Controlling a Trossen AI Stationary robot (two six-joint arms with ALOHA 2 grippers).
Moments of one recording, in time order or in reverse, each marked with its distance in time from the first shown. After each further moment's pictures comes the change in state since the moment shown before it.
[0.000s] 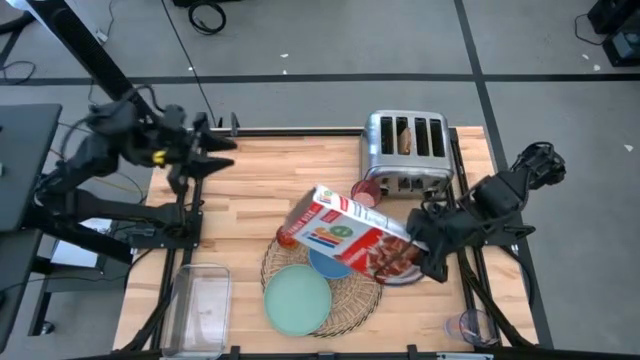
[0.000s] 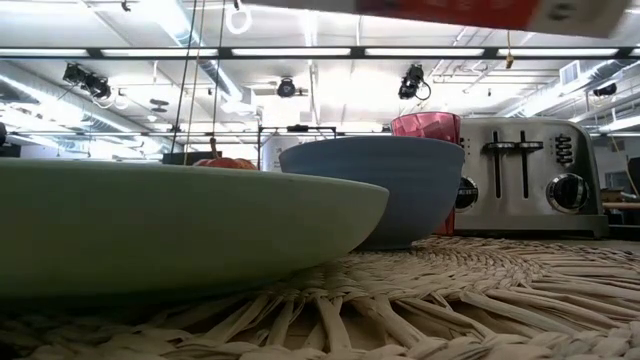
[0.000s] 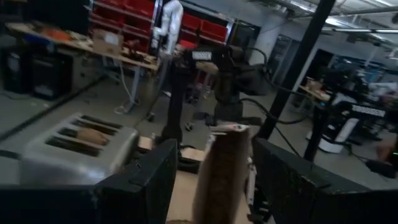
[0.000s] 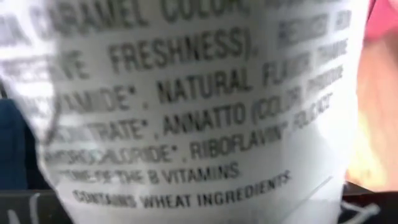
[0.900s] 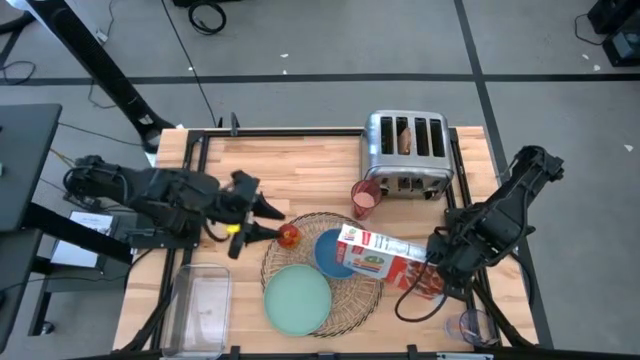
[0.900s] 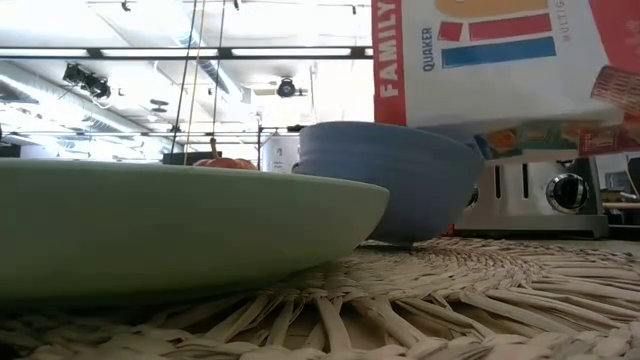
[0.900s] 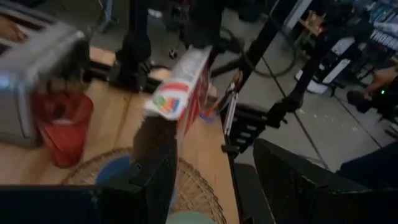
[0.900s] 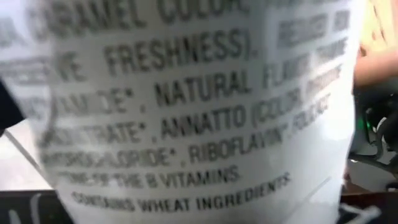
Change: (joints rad) left arm -0.483 0.234 -0.149 0.101 -0.338 -0.155; right arm 0.189 -0.023 -0.213 -0.111 -0.238 0.265
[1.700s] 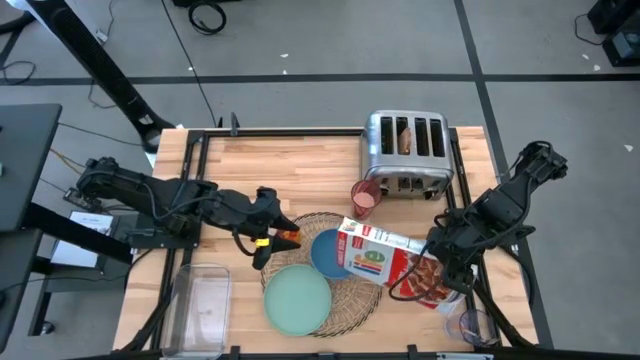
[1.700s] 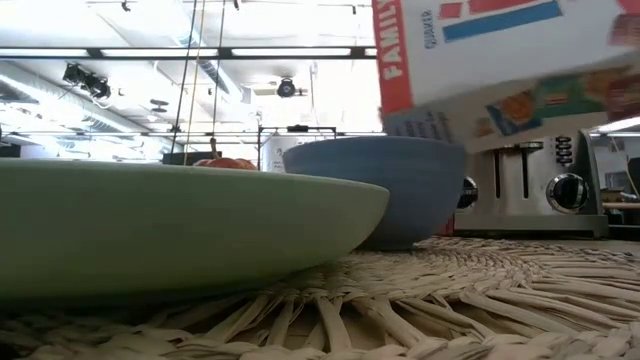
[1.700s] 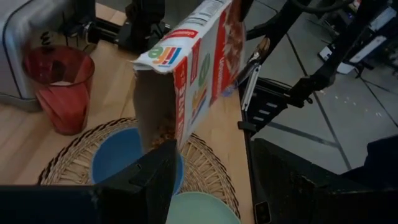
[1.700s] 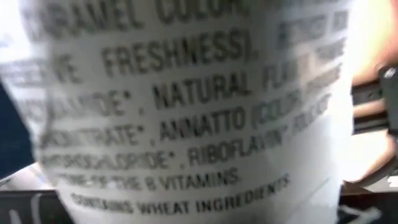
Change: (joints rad) left arm -0.015 0.139 0.000 -0.009 -0.027 -0.056; right arm -0.096 -0.044 0.042 0.019 -0.172 0.007
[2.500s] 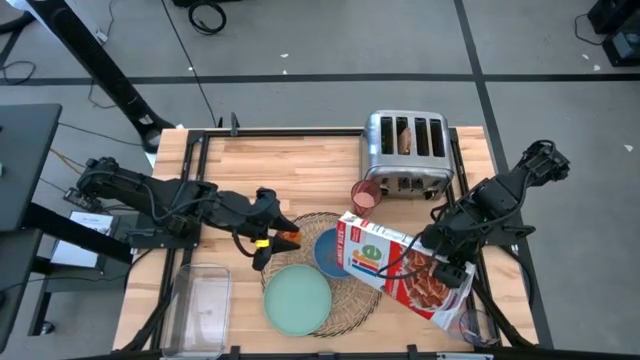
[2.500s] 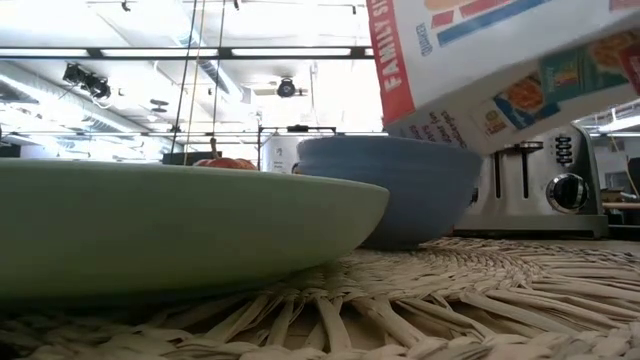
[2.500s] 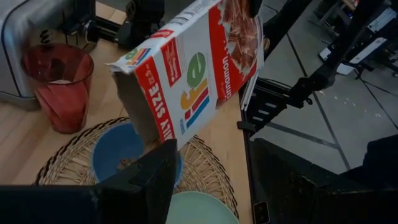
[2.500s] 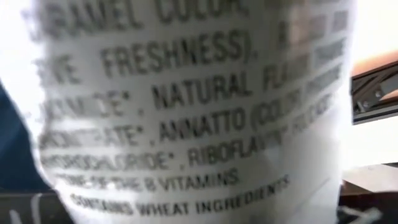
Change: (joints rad) left arm -0.012 0.000 0.000 0.000 -0.008 -0.009; right arm -0.101 -0.019 0.000 0.095 -0.155 0.111
